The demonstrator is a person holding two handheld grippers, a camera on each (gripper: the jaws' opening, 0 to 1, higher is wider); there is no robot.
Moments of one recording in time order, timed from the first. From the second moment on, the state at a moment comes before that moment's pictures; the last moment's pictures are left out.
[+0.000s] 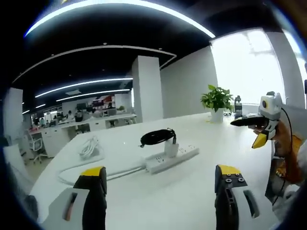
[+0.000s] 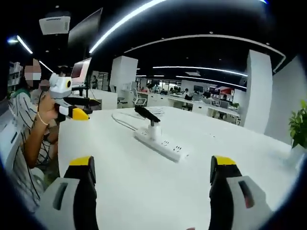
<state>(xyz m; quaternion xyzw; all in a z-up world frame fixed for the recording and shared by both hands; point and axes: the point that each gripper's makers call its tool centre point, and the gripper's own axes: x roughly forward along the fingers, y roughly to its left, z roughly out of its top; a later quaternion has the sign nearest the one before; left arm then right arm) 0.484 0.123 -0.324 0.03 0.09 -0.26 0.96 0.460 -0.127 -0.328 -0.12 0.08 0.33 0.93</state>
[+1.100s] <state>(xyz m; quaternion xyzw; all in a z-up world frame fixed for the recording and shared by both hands) 0.451 0.149 -0.363 0.00 0.10 -0.25 0.96 0.415 -0.178 -0.375 -0.07 0.10 0.26 0.96</state>
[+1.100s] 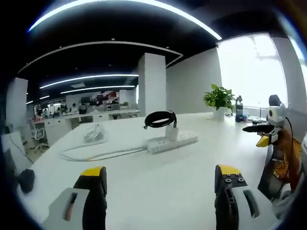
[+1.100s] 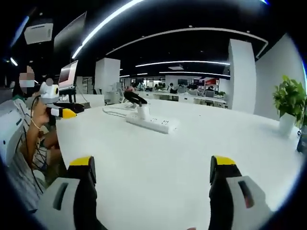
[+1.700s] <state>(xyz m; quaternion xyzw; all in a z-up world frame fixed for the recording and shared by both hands) 0.439 0.156 -0.385 -0.01 0.13 -0.24 0.96 0.401 -0.189 -0.381 -0.03 0.09 0.24 0.97</state>
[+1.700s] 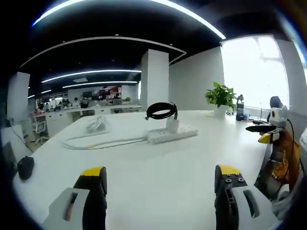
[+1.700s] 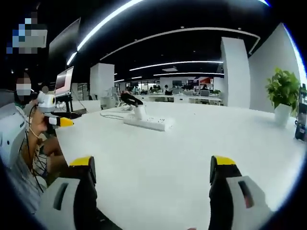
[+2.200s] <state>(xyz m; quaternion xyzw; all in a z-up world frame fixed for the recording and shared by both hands) 0.432 0.165 -0.389 -0.04 0.11 -0.22 0.97 0.393 -0.211 -0.401 0.00 0.10 0.21 0.97</state>
